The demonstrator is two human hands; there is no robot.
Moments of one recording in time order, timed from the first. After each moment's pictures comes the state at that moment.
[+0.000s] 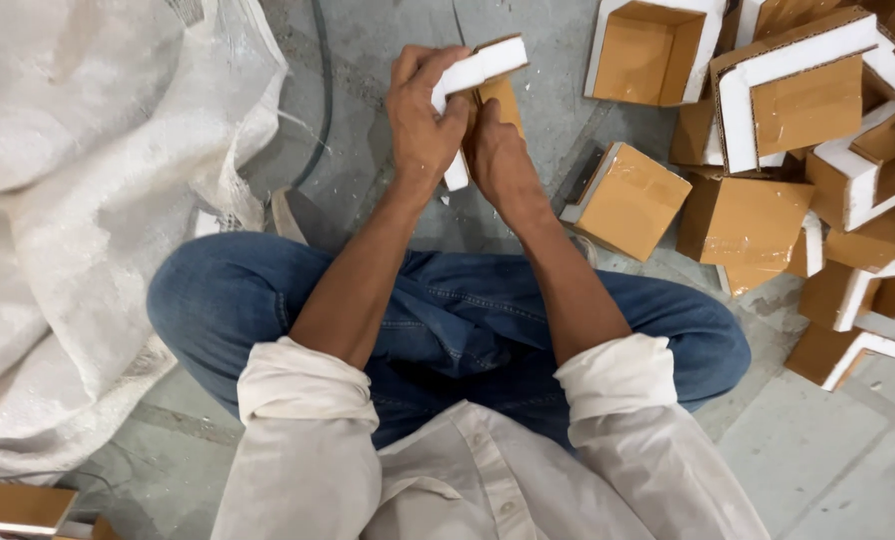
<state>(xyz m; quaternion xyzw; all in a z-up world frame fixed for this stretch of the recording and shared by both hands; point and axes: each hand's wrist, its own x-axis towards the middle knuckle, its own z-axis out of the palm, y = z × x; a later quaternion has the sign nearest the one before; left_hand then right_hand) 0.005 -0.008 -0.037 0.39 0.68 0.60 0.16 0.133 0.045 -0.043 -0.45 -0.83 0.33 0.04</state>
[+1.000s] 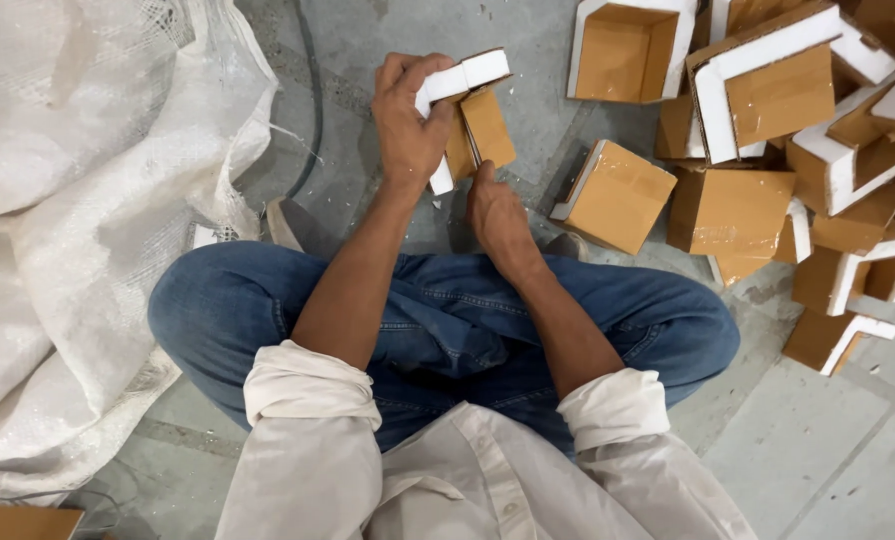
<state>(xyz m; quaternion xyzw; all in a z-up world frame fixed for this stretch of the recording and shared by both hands) 0.003 -0.010 -0.027 0.40 0.67 0.61 0.16 0.183 -0.010 -0.063 -0.48 -0.83 0.30 -0.02</state>
